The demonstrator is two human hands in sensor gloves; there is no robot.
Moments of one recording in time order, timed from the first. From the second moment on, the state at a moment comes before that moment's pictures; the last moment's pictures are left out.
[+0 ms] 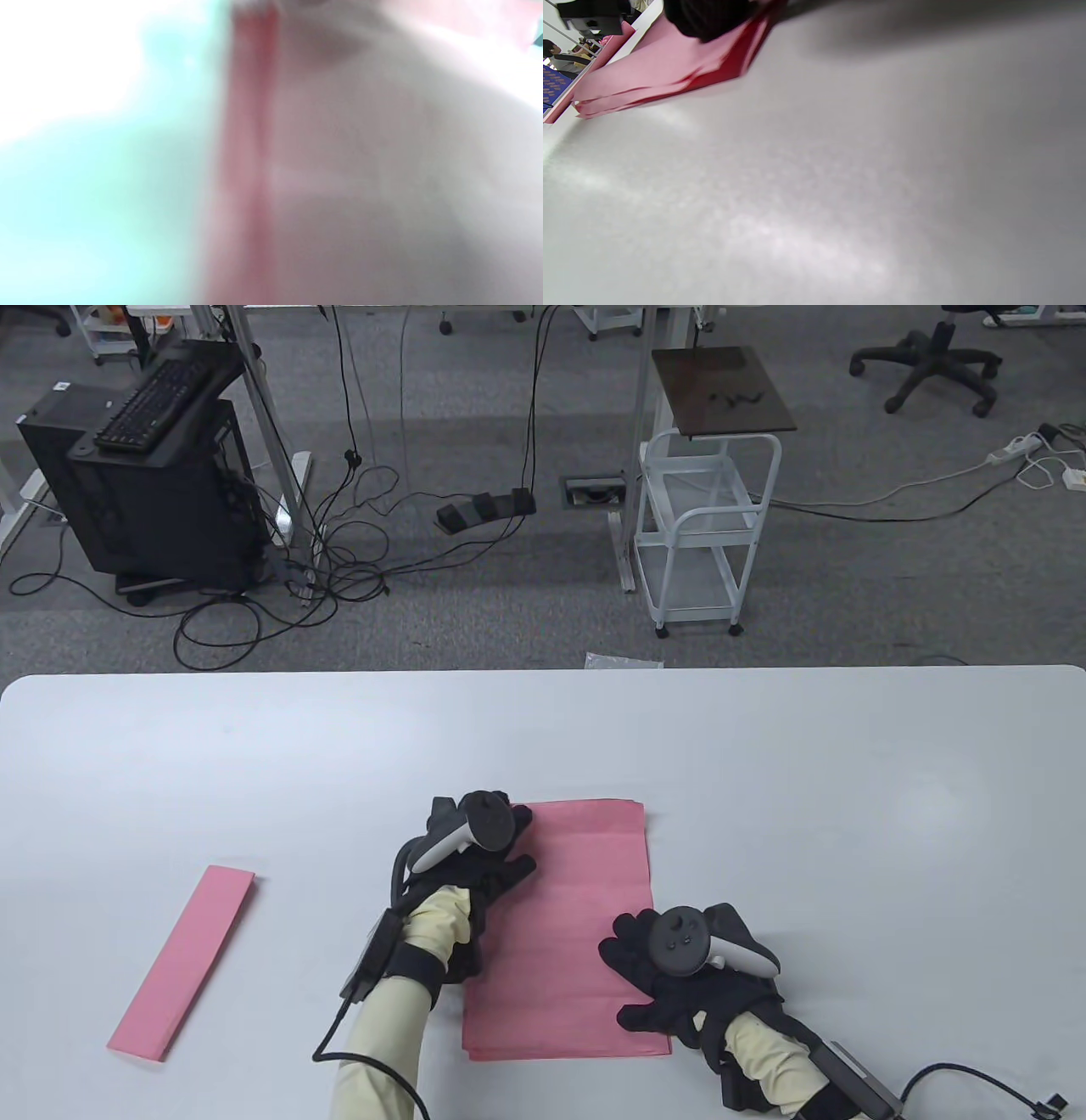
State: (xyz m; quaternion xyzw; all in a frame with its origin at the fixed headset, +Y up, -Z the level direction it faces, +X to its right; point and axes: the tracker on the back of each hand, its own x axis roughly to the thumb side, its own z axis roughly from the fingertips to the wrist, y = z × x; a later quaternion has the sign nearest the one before) left_hand -0.133 -0.763 -0.430 -0.26 -0.10 0.12 0.95; right_hand 0.147 -0.805 -0.314 0.20 0.36 0.89 0.18
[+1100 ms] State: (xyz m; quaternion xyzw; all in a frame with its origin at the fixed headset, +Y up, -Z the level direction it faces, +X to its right) left_hand -0.419 -0.763 -0.299 -0.22 0.32 0.12 0.92; right_hand 0.162 -0.754 -0.273 0.16 0.23 0.92 0.28
